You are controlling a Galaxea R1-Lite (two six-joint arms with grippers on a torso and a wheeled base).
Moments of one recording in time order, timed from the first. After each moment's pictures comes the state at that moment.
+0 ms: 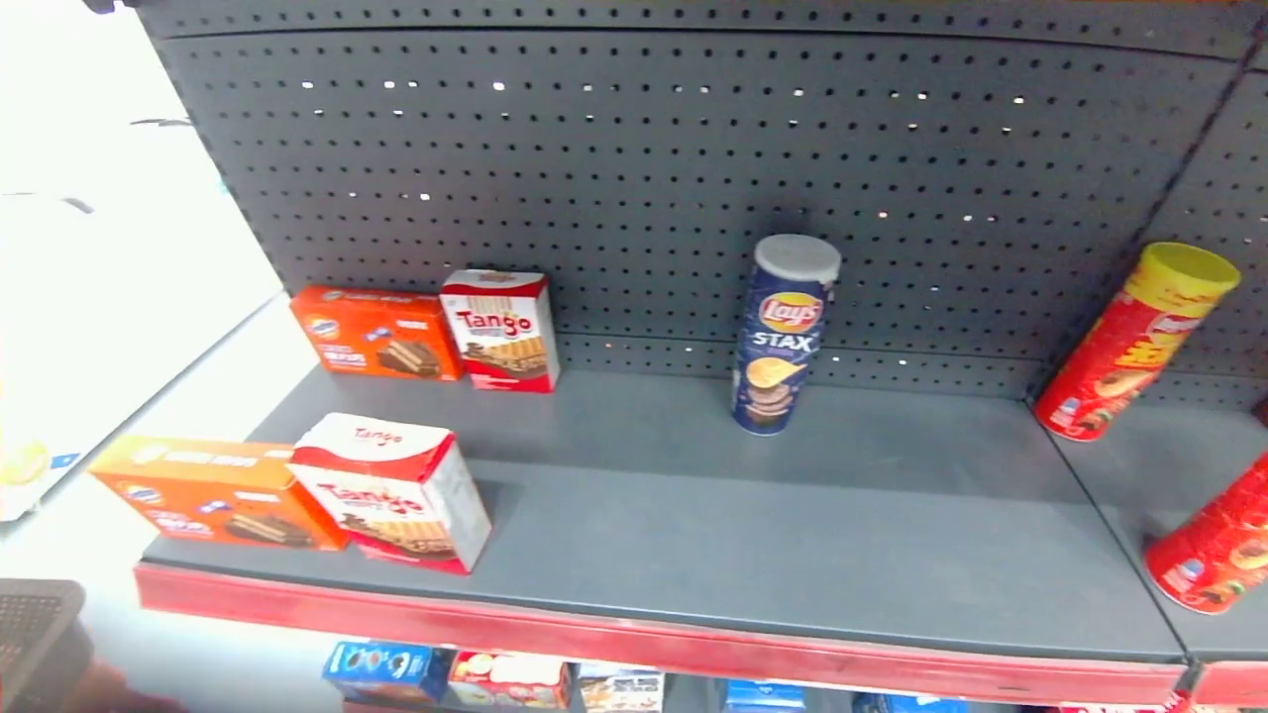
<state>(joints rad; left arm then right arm) 0.00 0.00 0.00 0.00 0.02 0.00 0.01 0.01 0.00 -0.01 -0.01 0.00</state>
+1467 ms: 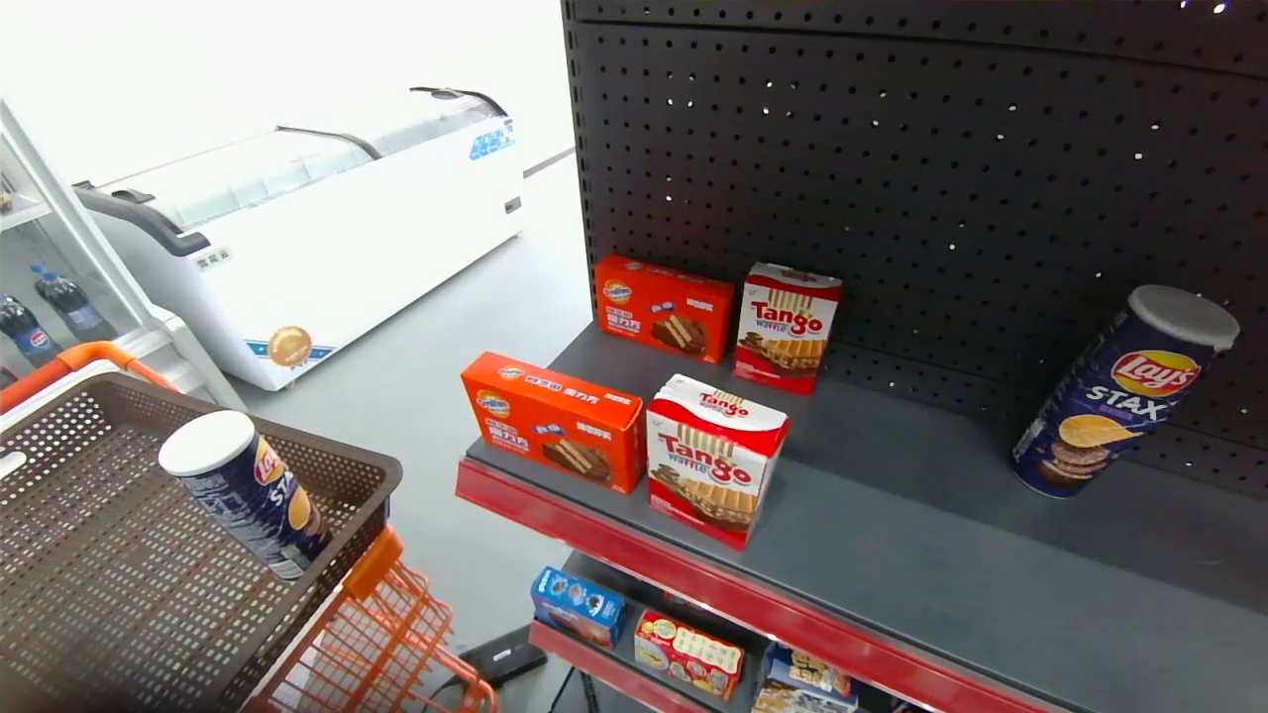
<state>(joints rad) -0.01 0.02 -0.09 0.03 0.03 0.00 0.01 0.01 0.00 -0.01 -0.02 0.01</state>
